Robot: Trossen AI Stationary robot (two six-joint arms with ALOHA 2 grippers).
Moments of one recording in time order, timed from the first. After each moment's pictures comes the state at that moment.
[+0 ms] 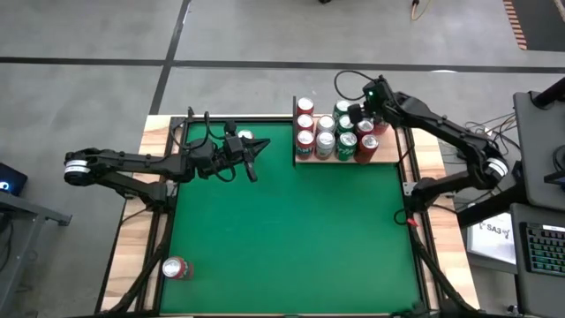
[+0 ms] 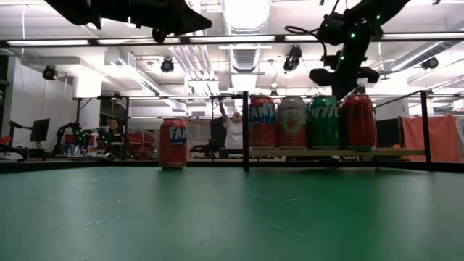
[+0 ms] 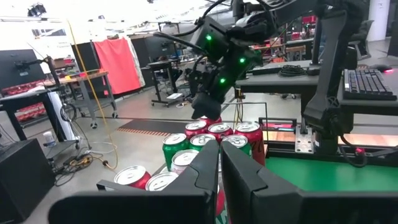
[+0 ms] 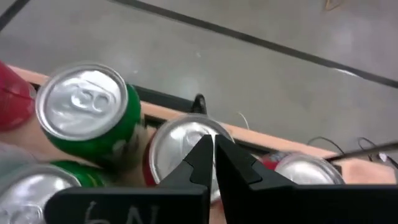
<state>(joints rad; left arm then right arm) 0.12 1.18 0.70 0.55 -0.30 0.17 -0.83 1.31 1.09 -0.63 0.39 0.28</state>
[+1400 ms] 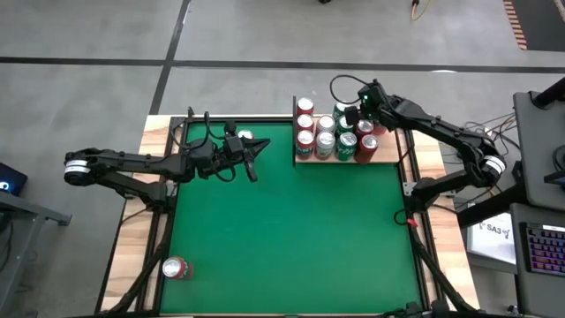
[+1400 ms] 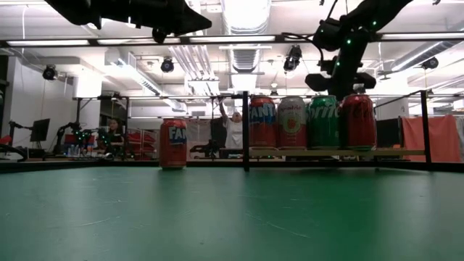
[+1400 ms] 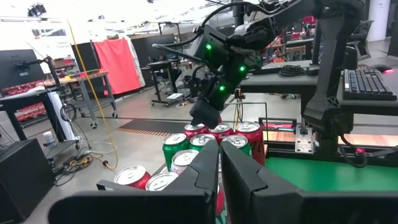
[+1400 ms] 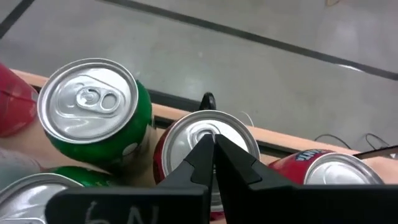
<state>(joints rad) 0.12 1.18 0.70 0.55 -0.30 0.17 -0.82 1.35 1.05 -0.58 0.40 0.34</state>
